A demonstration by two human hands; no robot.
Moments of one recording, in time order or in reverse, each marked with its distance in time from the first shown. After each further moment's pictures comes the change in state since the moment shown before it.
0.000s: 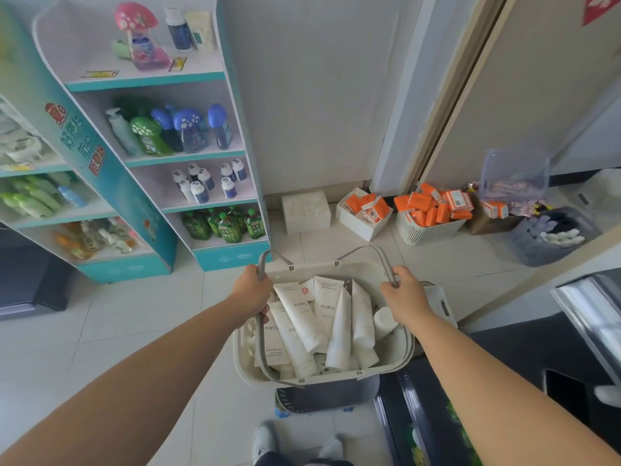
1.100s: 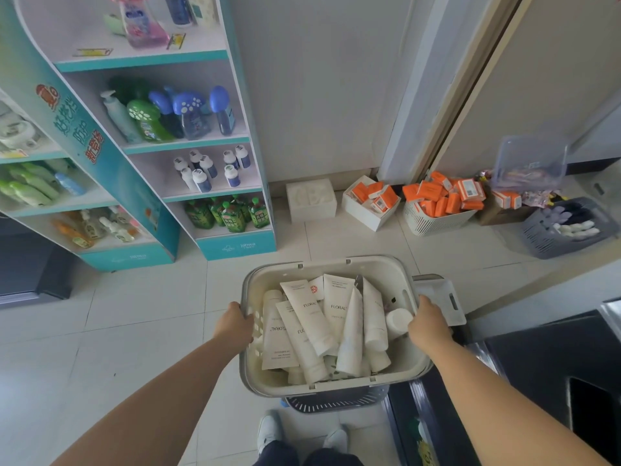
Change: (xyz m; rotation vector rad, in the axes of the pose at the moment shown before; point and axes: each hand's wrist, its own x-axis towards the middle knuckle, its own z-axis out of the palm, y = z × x) left_hand 0.039 -0.102 -0.008 0.277 0.089 -0.129; right_hand 0.017 0.066 0.020 -0.477 -0.028 0.189
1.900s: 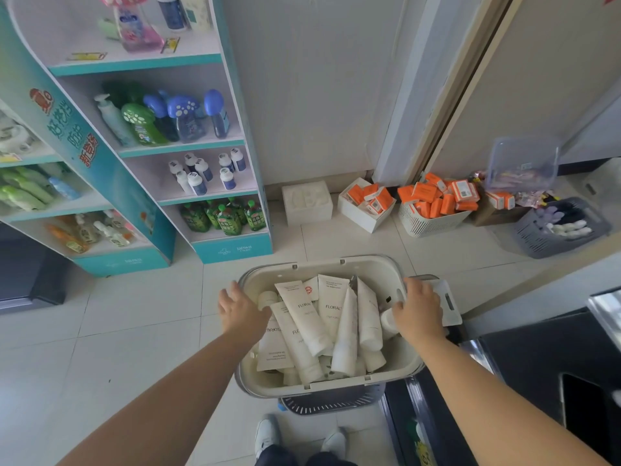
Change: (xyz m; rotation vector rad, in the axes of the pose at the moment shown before) left_hand -0.016 0.038 0.015 0.103 0.178 0.036; right_hand -0.008 -0.016 -0.007 -0.076 0.249 -0.218
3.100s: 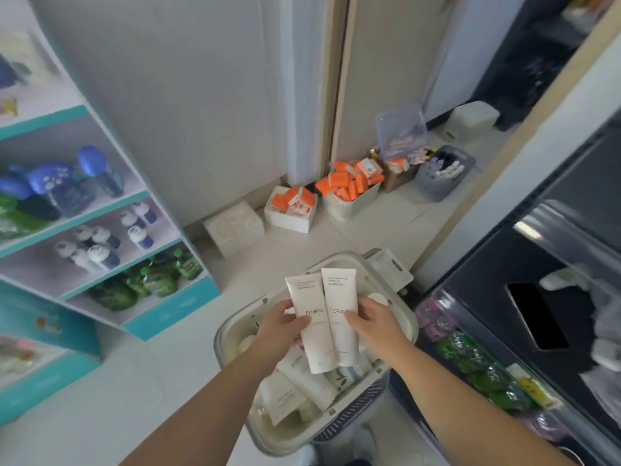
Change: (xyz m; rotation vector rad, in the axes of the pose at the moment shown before) left_hand 0.010 0.061 0.008 -0.585 -0.810 0.311; right_hand -0.071 -0.071 0.005 0.869 -0.076 0.239
